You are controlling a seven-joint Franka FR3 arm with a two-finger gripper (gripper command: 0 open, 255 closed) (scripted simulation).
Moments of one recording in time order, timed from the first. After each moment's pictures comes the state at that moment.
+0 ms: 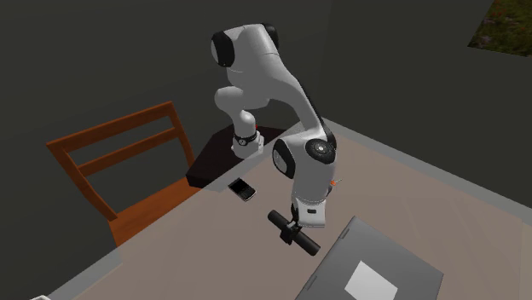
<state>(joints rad) 0.37 0.31 0.25 -1.96 -0.20 2.29 -0.24</state>
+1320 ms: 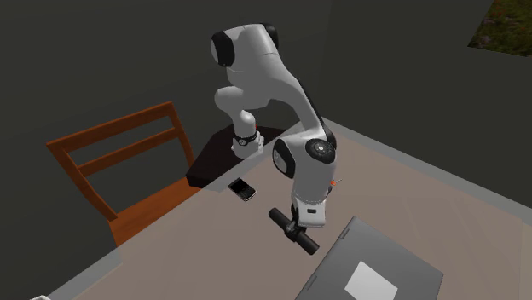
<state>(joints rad) 0.37 0.30 0.25 -1.96 -0.20 2.29 -0.24</state>
